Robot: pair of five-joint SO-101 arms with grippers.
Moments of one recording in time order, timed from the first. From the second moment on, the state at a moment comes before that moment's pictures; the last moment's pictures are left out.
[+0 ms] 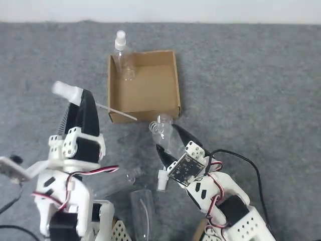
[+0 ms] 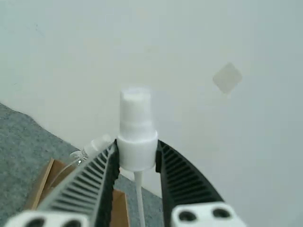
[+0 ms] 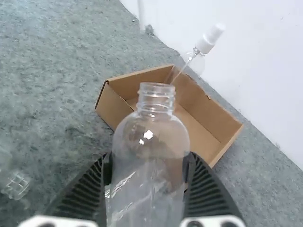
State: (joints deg) left arm -4.7 -103.4 69.1 43.5 43.5; right arm -39.9 -103.0 95.2 33.9 24.7
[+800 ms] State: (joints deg) left arm 2.0 -103.4 72.6 43.5 43.5; right arm -39.9 -103.0 95.2 31.8 24.9
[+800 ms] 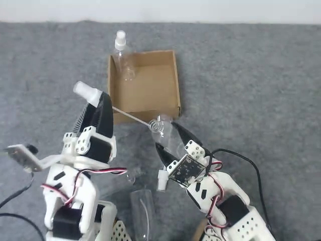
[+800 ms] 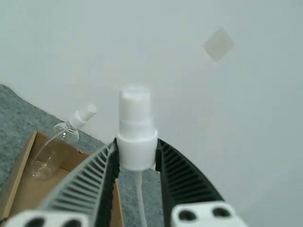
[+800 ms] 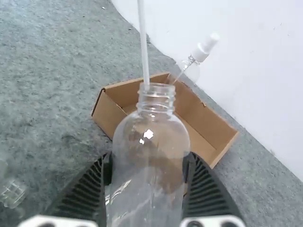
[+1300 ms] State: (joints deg) left arm 2.1 -103.4 79.6 34.9 43.5; right arm -40.3 -103.0 95.2 31.9 24.9
